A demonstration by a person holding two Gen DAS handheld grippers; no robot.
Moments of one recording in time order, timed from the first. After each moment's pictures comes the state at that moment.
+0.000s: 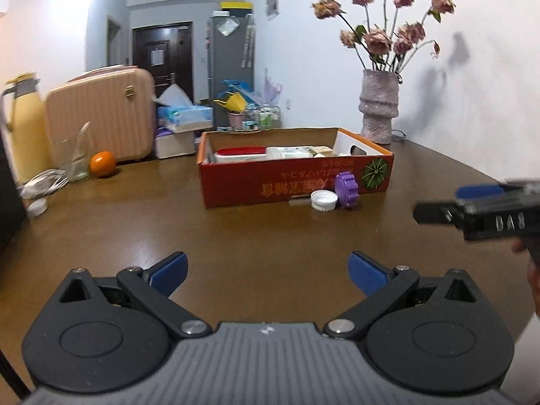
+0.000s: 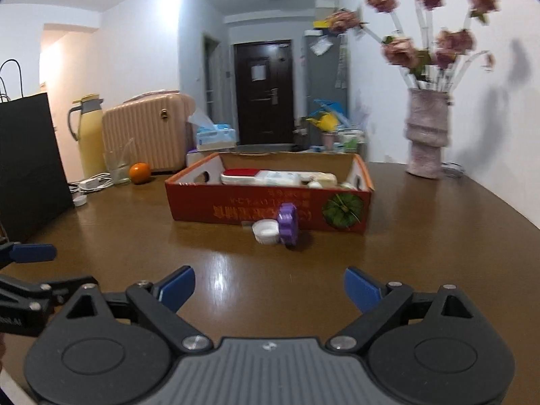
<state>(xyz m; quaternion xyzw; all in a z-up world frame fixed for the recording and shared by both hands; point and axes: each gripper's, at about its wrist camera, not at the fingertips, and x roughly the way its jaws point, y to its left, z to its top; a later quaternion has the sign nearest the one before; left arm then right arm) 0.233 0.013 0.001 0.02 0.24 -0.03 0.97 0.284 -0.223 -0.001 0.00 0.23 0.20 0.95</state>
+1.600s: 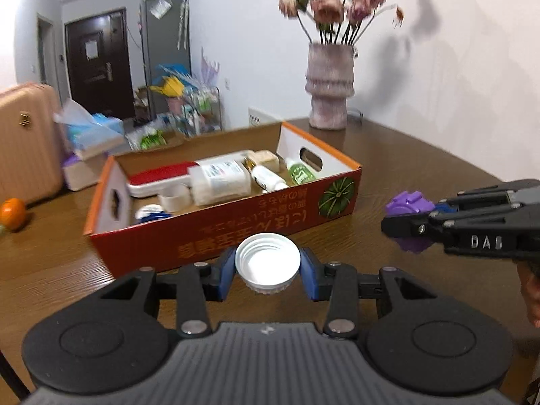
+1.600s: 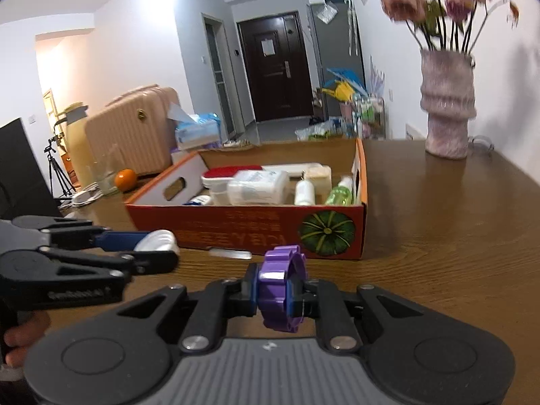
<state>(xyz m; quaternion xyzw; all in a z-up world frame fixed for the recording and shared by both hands) 0.356 -0.038 0.021 0.05 0.28 -0.13 0.95 0.392 -0.258 0.002 0.04 0.28 0.23 0.93</state>
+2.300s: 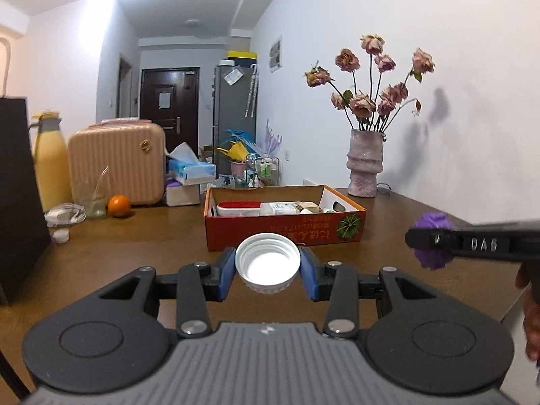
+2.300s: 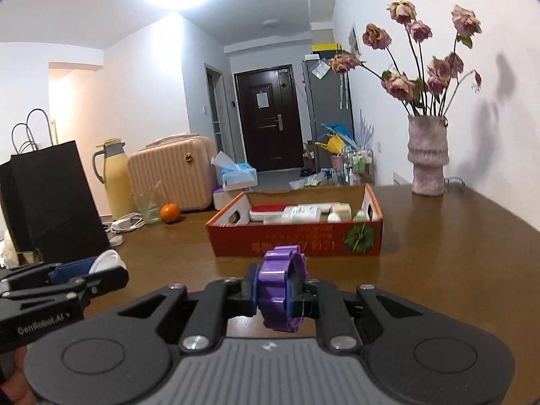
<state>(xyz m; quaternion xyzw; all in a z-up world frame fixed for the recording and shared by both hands) 0.130 -0.001 0.045 -0.01 0.15 -0.02 0.99 0.201 -0.225 0.047 0.05 0.19 0.20 0.96</state>
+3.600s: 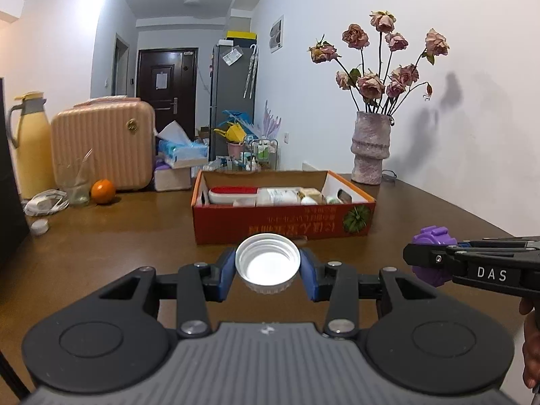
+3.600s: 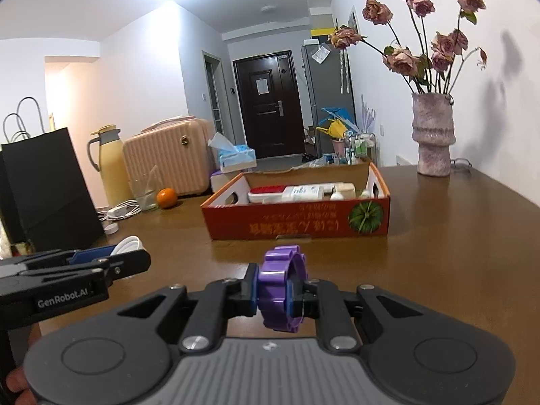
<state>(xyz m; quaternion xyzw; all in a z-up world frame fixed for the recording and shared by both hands) 0.209 -0.001 0.036 -0.01 0.18 -0.03 0.98 0.239 -0.218 0.024 0.05 0.21 0.21 0.95</state>
